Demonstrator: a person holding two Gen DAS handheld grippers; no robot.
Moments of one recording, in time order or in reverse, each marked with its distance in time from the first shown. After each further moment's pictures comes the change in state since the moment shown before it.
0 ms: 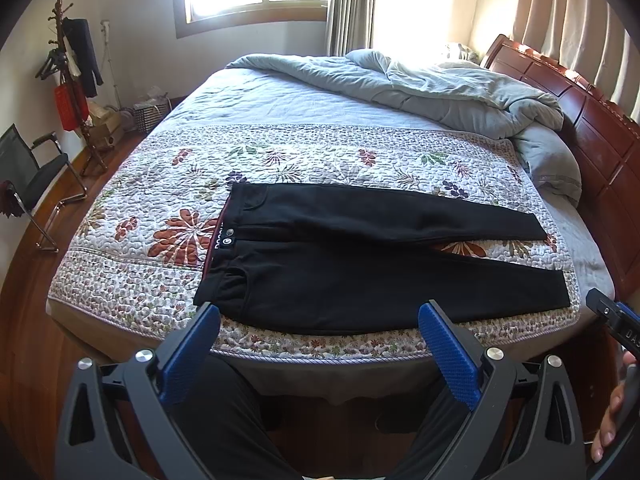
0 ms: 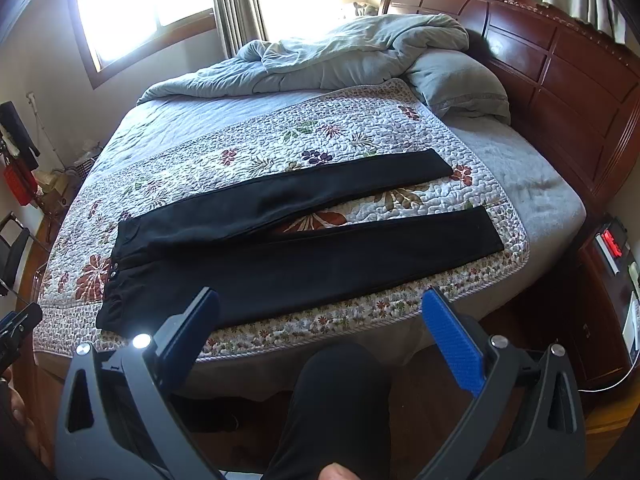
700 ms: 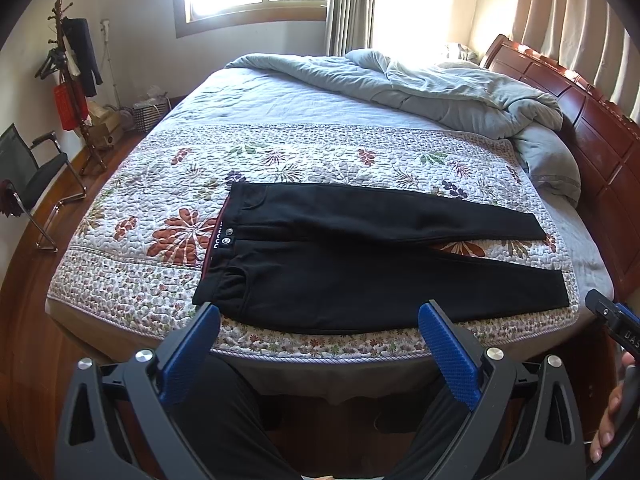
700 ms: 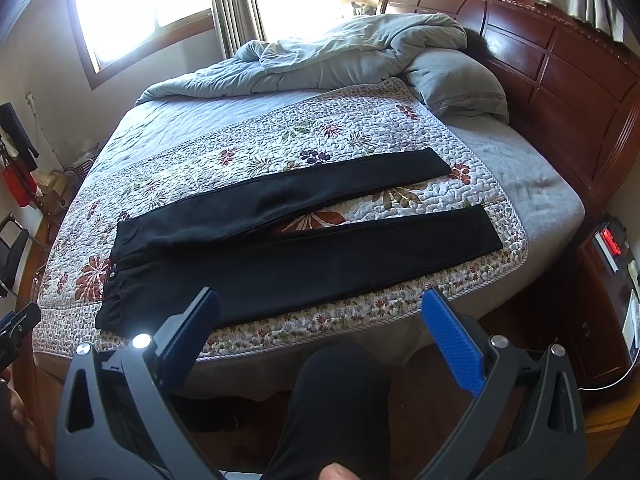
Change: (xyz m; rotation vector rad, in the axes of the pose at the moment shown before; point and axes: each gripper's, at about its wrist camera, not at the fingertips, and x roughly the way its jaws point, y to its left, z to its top) left arm -0.002 0.000 0.000 -0.001 0.001 0.000; right arm -0.002 -0.002 -0.002 0.004 0.000 -0.001
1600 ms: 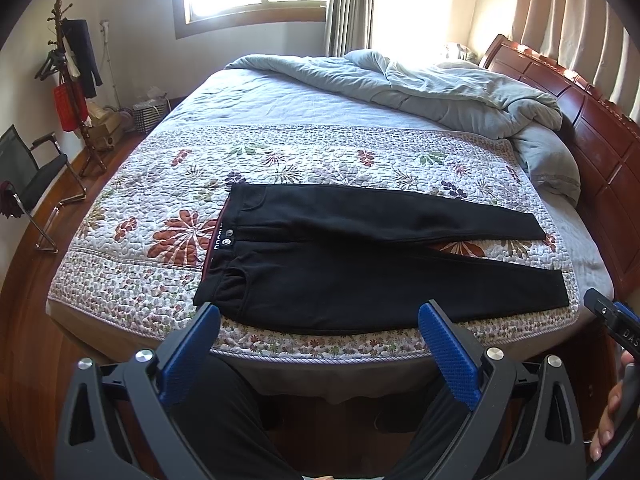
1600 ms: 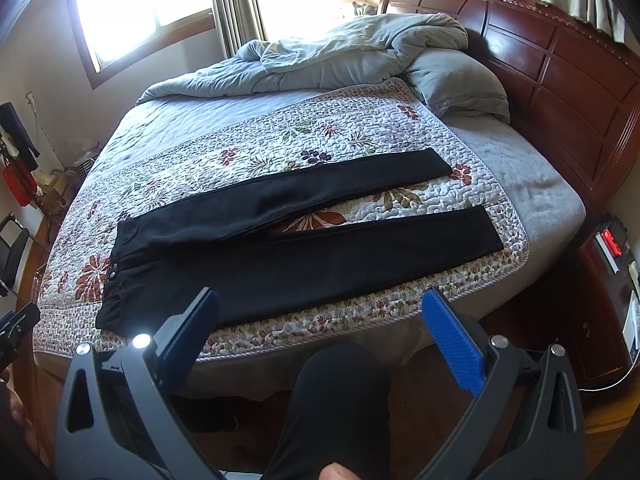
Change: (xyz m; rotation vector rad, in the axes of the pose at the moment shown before) left arm 0.000 0.000 0.000 0.001 -0.003 -0.002; right arm 0.001 0.000 0.002 0.001 0.002 0.003
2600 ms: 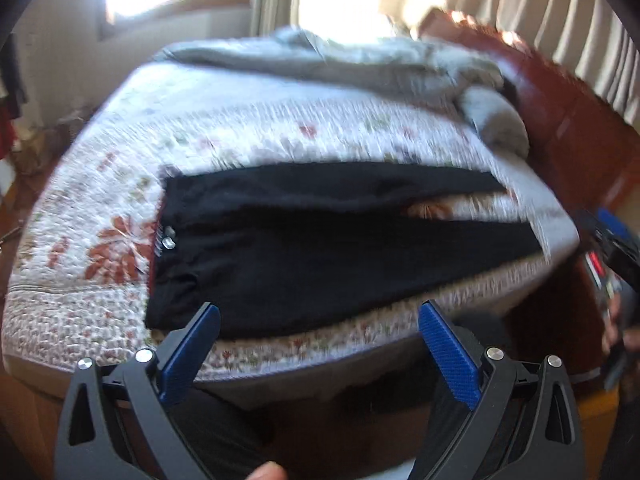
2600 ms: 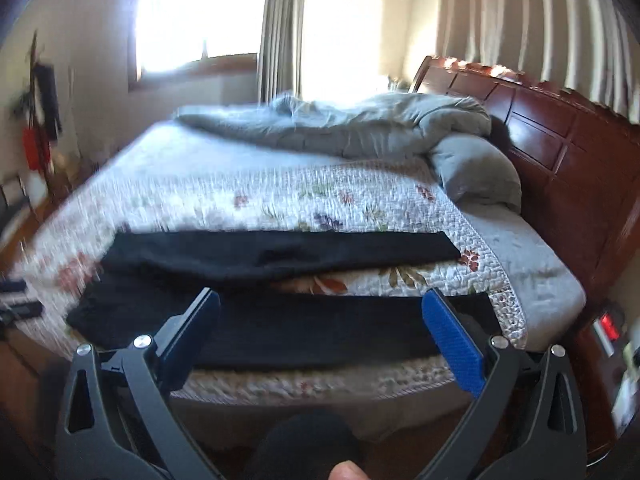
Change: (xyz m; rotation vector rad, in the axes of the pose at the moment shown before) left arm 0.079 0.036 -0.014 0.182 0.095 -0.249; right arm 0.027 0.013 -0.009 -0.229 -0.236 -0.022
